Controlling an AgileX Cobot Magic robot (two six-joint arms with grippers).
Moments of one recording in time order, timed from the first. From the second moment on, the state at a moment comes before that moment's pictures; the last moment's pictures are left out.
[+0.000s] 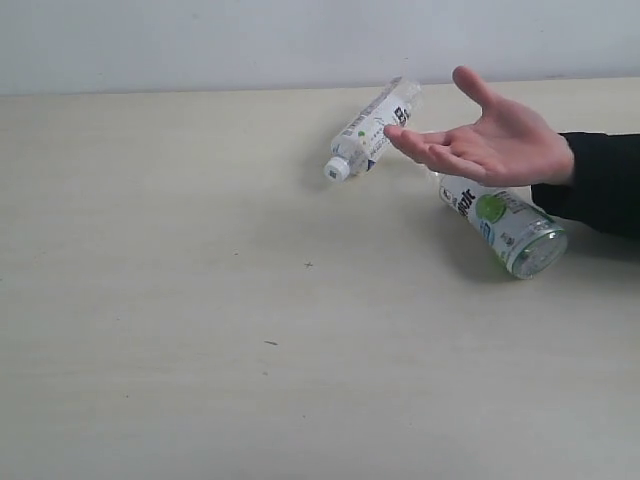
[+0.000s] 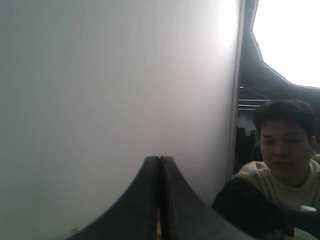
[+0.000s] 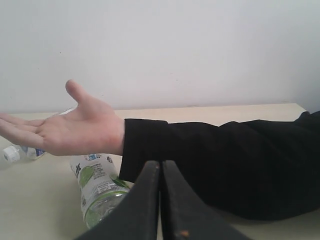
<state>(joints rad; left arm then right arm) -0.64 0.50 -0.01 0.24 -0.84 -0.37 -0.17 0.01 0.00 0.05 0.20 -0.02</state>
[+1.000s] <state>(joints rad) -0.55 1.82 -1.51 0.12 0.52 -0.01 -0.17 0.01 0.00 0.05 0.20 -0.02</state>
